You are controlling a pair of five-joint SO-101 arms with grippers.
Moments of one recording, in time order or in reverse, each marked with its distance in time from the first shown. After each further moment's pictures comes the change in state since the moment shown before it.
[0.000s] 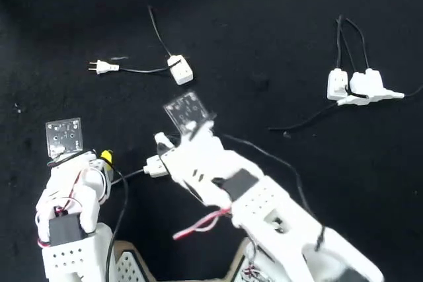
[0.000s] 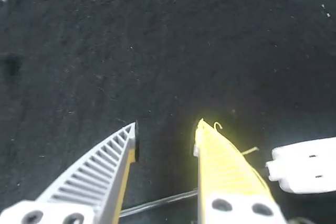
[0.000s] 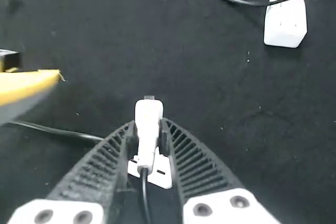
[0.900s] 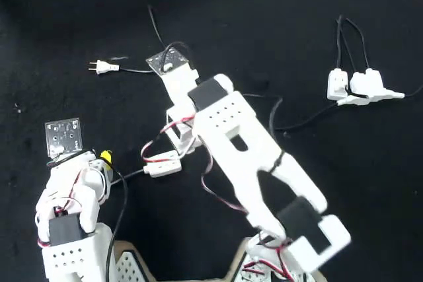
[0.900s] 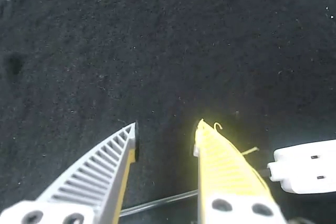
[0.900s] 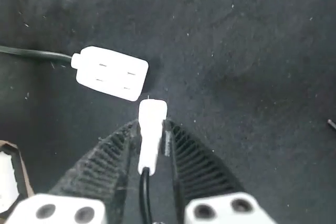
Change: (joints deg) left arm -0.2 0.1 0.0 0.0 0.0; right arm 6.3 38.6 -57.7 59.5 2.3
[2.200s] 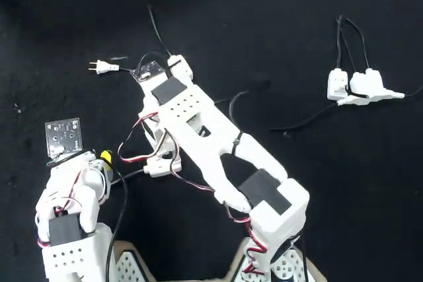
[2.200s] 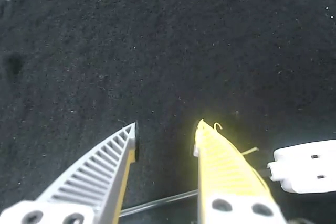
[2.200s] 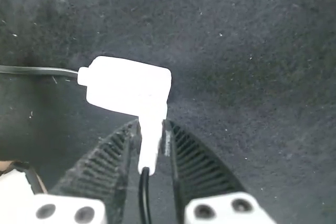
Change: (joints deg) left arm 0.0 0.0 0.0 0.0 0.0; right arm -5.6 18.5 -10.4 1.8 -8.5
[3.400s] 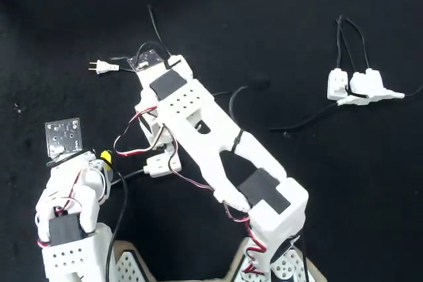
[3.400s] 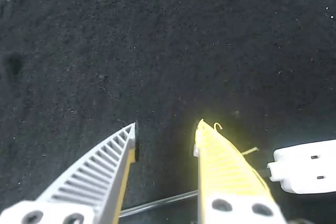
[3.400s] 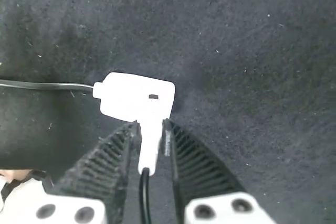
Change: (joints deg) left arm 0.0 0.0 0.0 0.0 0.0; right arm 0.0 0.2 -6.4 2.0 -1.9
